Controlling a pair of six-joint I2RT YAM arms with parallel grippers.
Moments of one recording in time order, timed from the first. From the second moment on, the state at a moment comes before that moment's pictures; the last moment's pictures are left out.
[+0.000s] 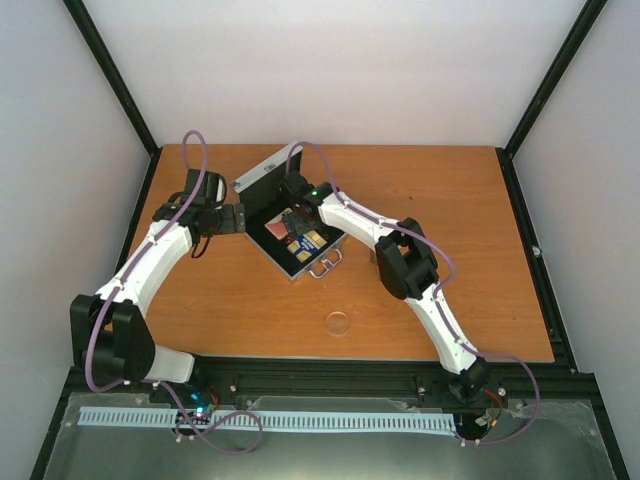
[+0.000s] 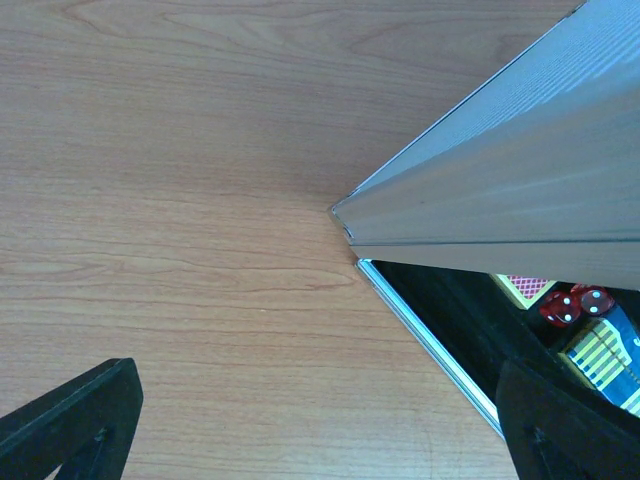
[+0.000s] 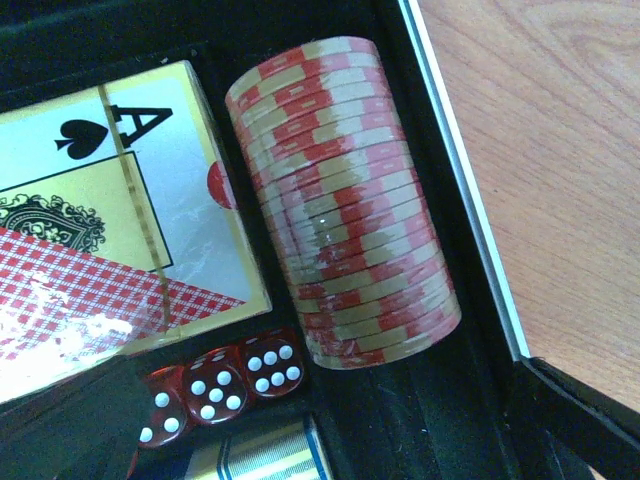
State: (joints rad) left arm -0.17 1.39 1.12 -0.67 -0.13 -0.25; right arm 0.75 2.42 2.11 -0.84 0.23 0.22
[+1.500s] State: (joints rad) left arm -0.17 1.36 1.11 -0.67 -0.12 -0.25; right arm 0.83 2.01 1.76 -0.93 0.21 0.19
